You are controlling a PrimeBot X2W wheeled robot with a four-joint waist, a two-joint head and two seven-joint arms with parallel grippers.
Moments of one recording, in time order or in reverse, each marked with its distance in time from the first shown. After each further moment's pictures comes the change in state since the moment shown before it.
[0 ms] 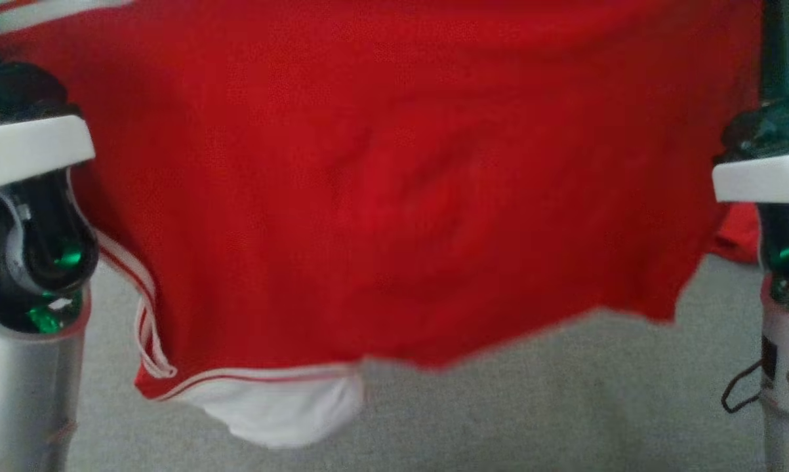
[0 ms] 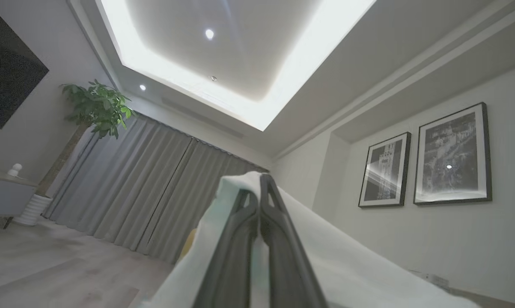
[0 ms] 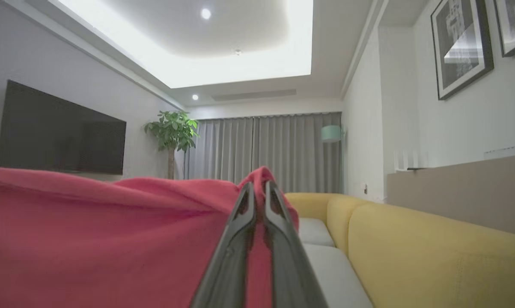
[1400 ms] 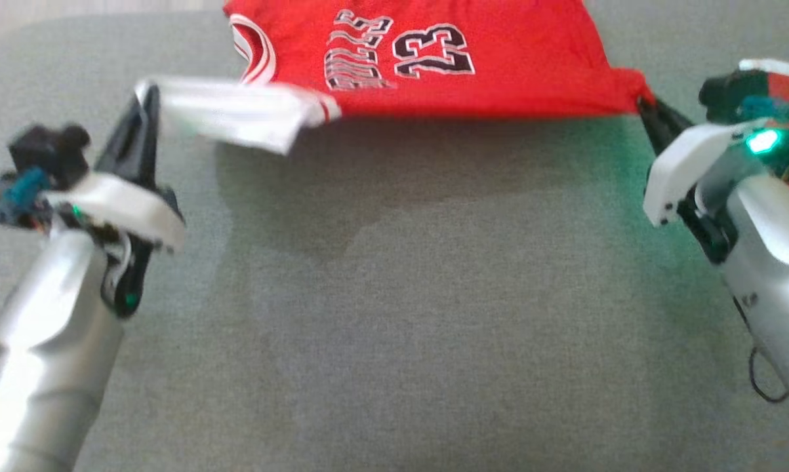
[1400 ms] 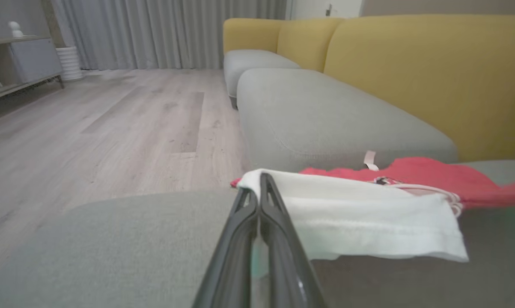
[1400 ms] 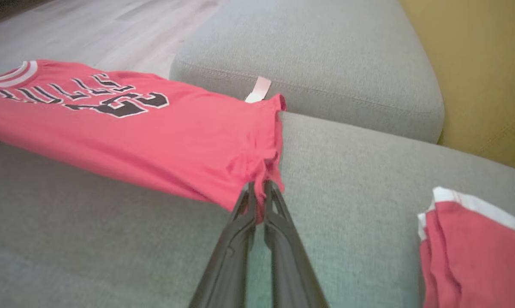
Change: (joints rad) left arm -0.156 0.035 -0.324 1.016 0.142 -0.389 -0.112; right arm -0.392 -0.160 0.552 1.216 0.153 0.000 -0.145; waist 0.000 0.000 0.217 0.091
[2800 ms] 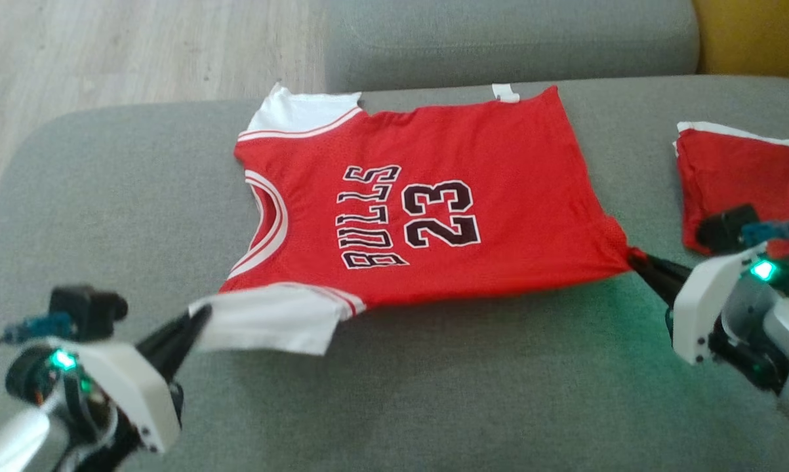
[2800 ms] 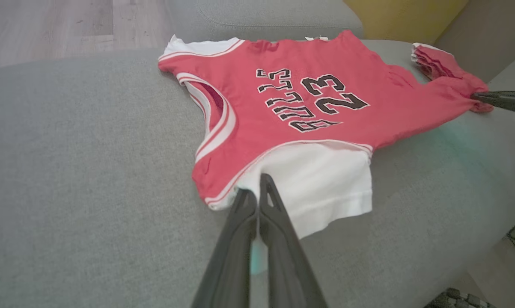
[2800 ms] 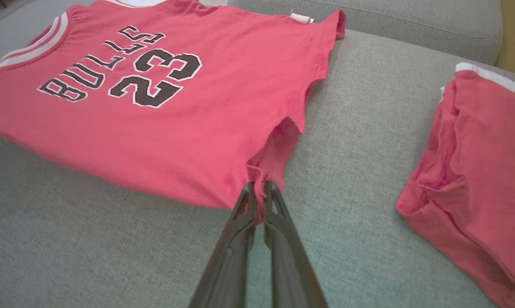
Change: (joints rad) left arm 0.636 0.376 -0.041 -0.856 -0.298 0.137 0.566; right arm 0.375 -0.331 0.262 -0.514 0.376 0.000 0.226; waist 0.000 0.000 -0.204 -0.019
